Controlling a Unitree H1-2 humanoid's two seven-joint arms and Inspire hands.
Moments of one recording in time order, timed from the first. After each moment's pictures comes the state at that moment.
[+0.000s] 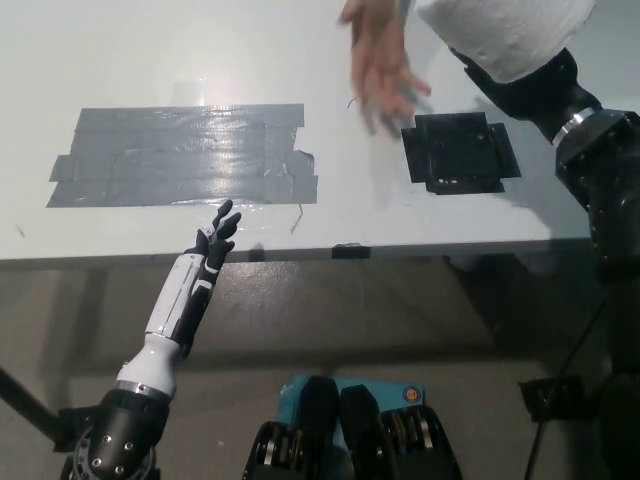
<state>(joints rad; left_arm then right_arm) -0.23 0.13 -0.06 -0.01 0.13 -0.04 -0.08 -0.97 -0.15 -0.27 0.65 0.88 0.47 0.28</state>
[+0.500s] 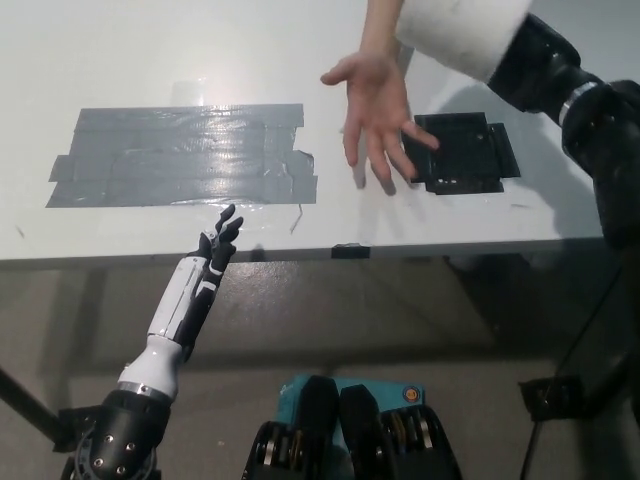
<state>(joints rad) -0.23 0.13 -0.07 -0.02 0.14 -0.01 -0.08 -1.08 -0.23 -0.10 0.82 0.61 0.44 0.14</state>
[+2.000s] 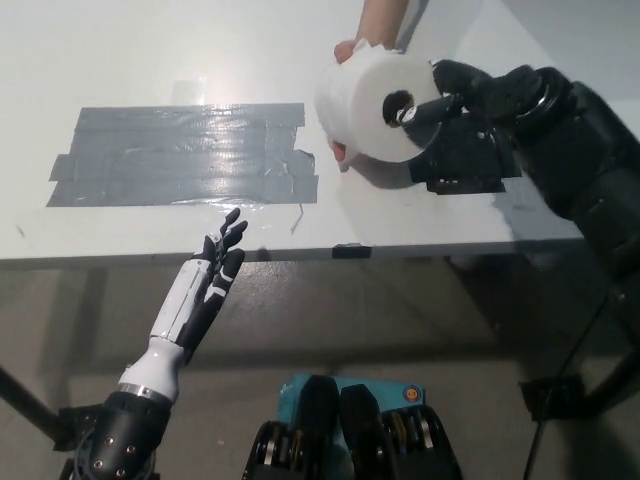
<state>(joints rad) -0.22 0.14 -0.09 -0.03 0.15 0.00 -0.08 -1.28 -0.23 0.51 1.16 -0.12 0.23 0.32</state>
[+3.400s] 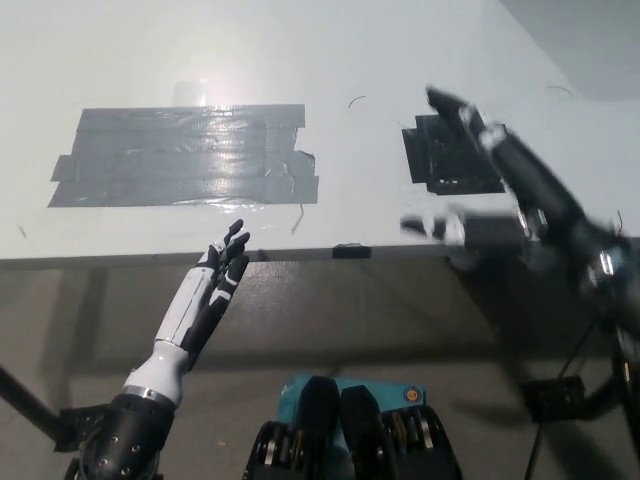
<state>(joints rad) -0.22 0.14 -0.09 0.01 0.14 0.02 -0.08 -0.42 -0.23 0.12 -0.34 -0.12 0.33 0.29</state>
